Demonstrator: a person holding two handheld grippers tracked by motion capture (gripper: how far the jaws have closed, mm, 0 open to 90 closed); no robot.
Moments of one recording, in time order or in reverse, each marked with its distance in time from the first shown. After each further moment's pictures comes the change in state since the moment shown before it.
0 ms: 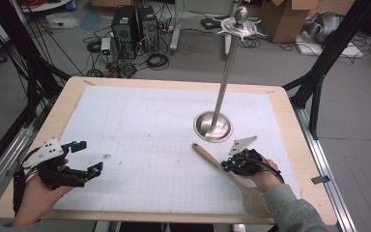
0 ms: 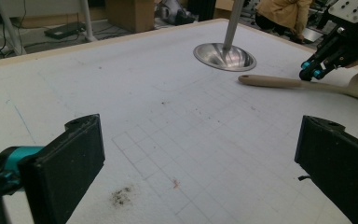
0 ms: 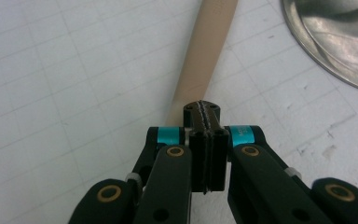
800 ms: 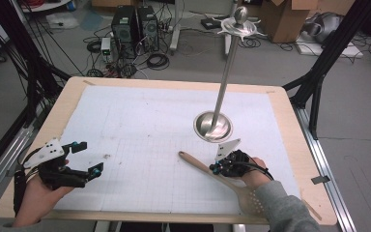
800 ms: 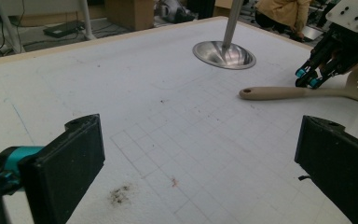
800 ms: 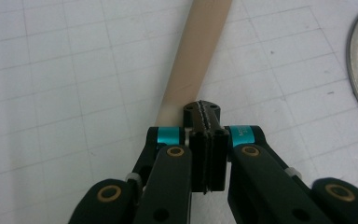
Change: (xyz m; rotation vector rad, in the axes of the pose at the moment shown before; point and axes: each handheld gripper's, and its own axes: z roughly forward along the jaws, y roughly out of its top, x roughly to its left) left arm -0.001 -0.001 0.000 0.004 0.000 -0.002; right arm 0.015 0.022 0.021 0.027 0.068 -0.165
